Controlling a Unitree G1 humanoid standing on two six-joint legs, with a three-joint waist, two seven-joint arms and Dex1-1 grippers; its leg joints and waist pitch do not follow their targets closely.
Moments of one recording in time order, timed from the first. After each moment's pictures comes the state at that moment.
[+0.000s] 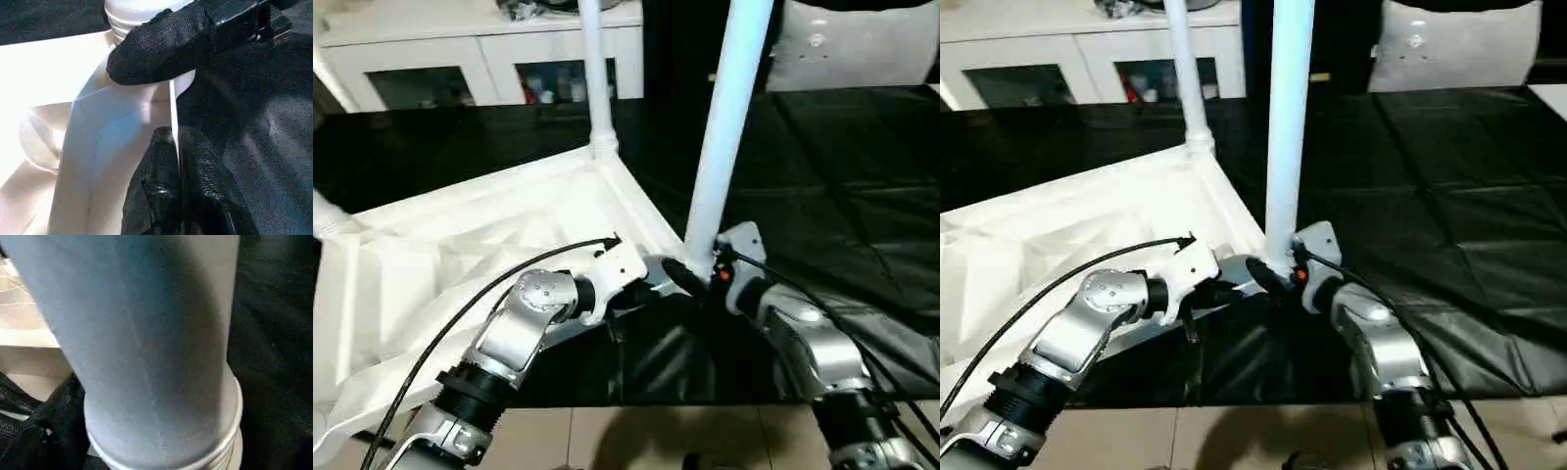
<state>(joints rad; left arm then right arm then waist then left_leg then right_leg) -0.43 0.26 -0.35 0.22 0.08 0.30 -0.87 -0.31 -0.25 0.09 0.28 0.20 0.26 0.59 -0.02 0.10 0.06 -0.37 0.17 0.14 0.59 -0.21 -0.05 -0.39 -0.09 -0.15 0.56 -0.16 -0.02</state>
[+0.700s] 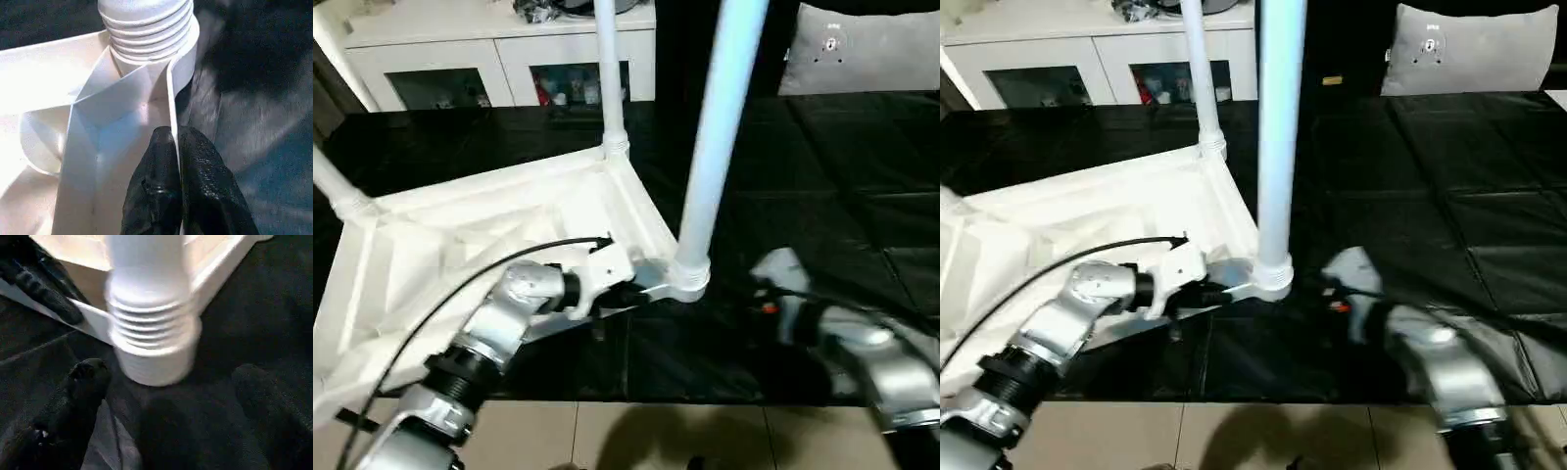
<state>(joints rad) -0.51 0.36 -0.36 0.41 0.05 0.07 -1.03 -0.18 -0.52 0.07 0.14 0.25 0.25 0.88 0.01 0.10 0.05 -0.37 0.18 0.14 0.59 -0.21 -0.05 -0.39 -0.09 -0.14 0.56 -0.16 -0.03</state>
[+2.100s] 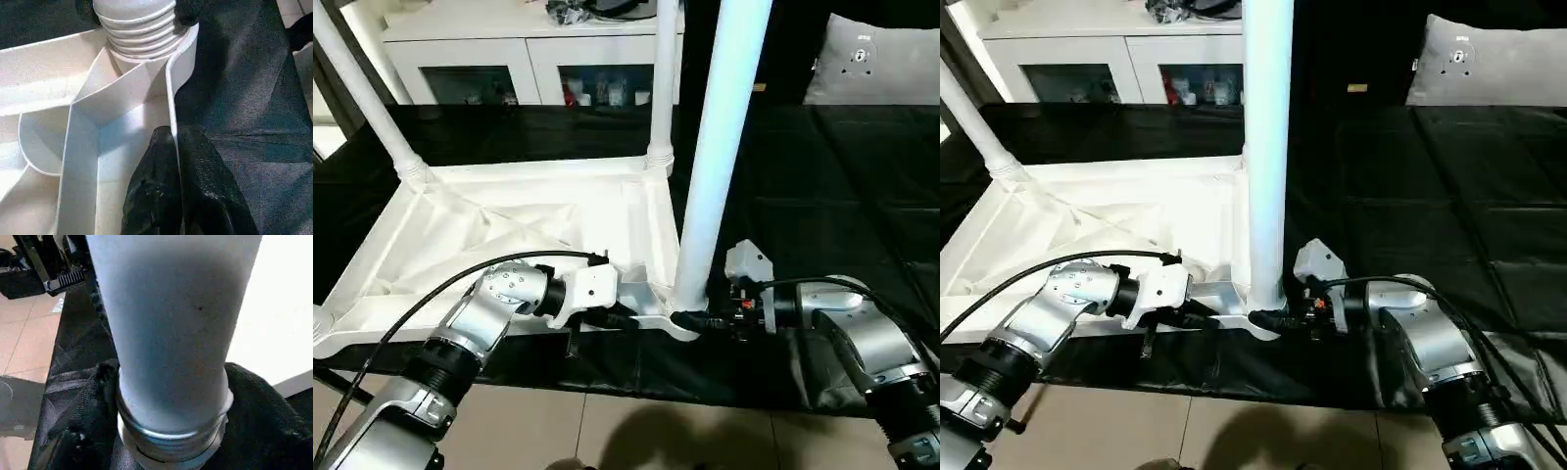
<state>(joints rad) -0.52 0.42 -0.41 0.48 0.03 -0.13 -1.22 -0.36 -0.50 0.23 0.24 0.23 0.22 1.15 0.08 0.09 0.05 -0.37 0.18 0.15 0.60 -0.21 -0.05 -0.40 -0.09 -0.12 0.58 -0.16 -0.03</state>
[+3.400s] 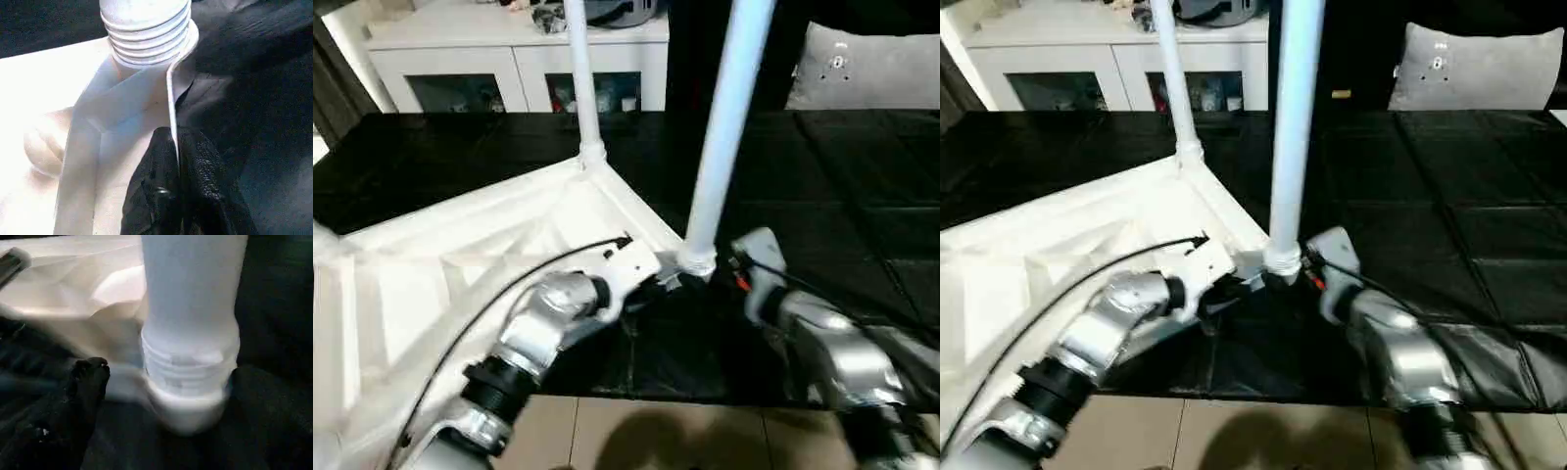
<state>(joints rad) -0.48 0.20 -0.36 0.35 0.12 0.29 -0.77 -0.24 -0.35 0.05 0.17 0.19 0.33 0.72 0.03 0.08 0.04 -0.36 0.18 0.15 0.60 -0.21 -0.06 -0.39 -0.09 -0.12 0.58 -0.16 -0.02</state>
